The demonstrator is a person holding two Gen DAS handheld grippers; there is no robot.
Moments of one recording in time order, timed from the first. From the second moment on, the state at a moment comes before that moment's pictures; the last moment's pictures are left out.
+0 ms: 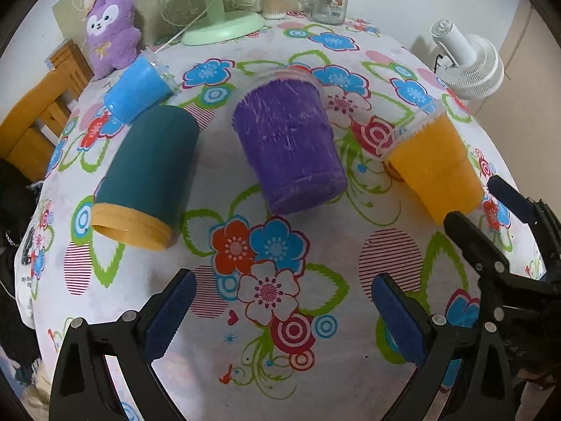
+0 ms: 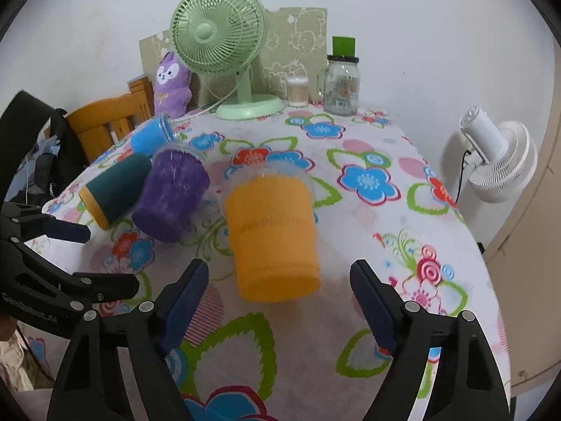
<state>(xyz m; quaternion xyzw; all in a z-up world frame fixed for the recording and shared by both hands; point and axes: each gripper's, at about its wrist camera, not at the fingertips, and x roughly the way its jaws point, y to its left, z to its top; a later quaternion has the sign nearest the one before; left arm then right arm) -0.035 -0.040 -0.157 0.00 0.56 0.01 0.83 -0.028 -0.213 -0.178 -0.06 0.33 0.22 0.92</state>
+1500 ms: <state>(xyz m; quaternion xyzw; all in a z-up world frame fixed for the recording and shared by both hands) -0.022 -0.024 -0.061 -0.04 0.57 -0.01 0.82 -0.011 -0.193 -0.063 -0.05 0.43 0.21 0.88</state>
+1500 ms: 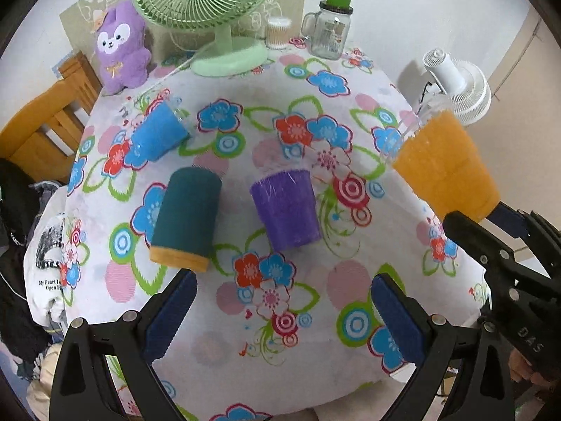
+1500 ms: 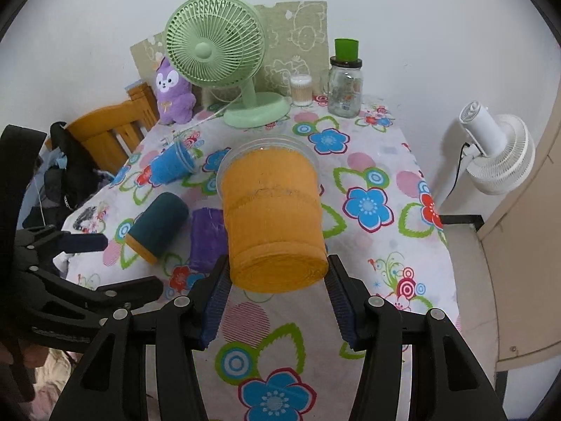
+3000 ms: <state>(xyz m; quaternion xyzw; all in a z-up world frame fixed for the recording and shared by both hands) 0.034 -0.030 -0.124 0.05 0.60 -0.05 0.80 0.070 -0.149 -0.129 -0.17 0.63 0.20 0.73</state>
